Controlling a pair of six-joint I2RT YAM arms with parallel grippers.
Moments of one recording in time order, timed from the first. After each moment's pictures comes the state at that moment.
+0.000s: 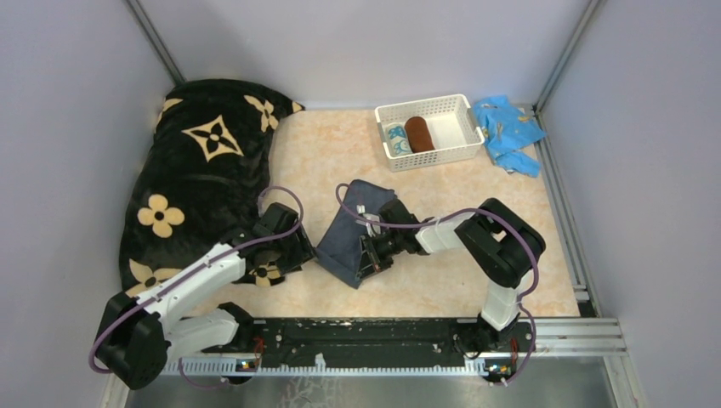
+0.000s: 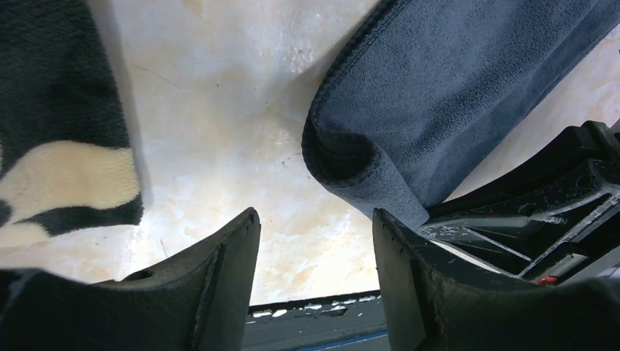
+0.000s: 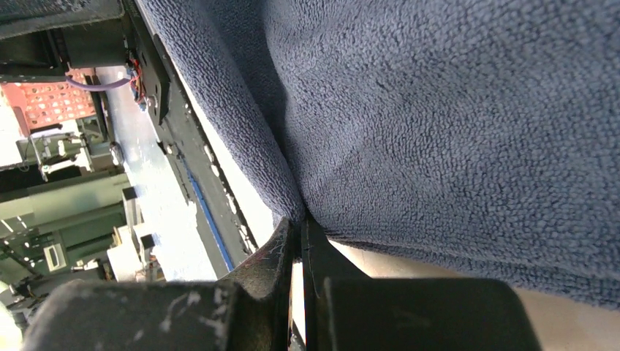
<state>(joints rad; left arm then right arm) -0.60 1.07 0.62 -0.60 -0.03 -0.98 0.74 1.78 0.74 0.12 -0.79 0.48</state>
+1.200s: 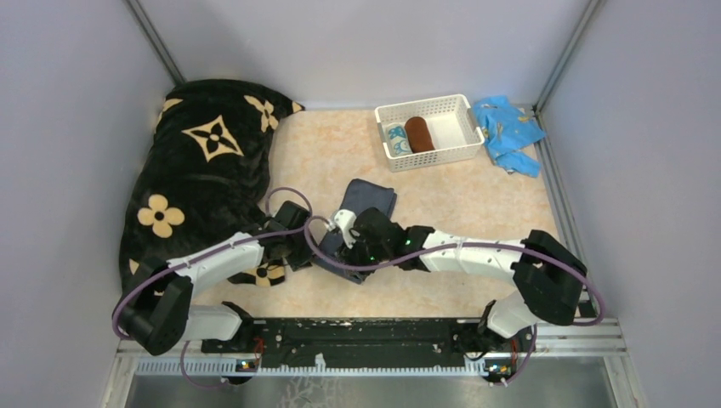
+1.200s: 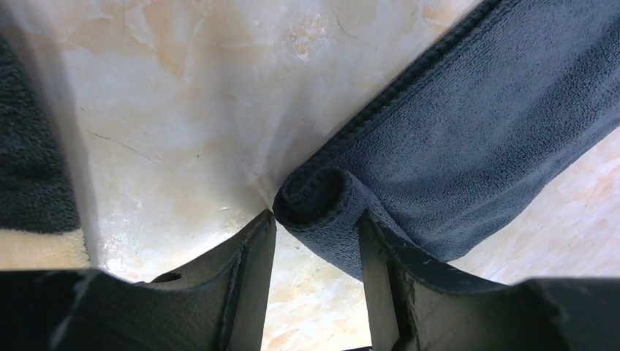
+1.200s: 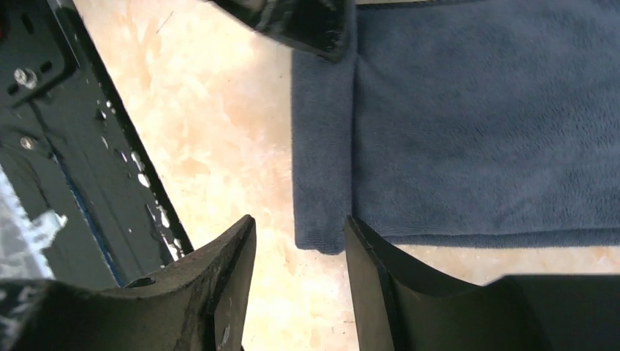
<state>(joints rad) -0.59 1.30 0.59 -0.39 -0.05 -1.06 1.02 1.46 0.87 -0.19 -0.19 0.09</state>
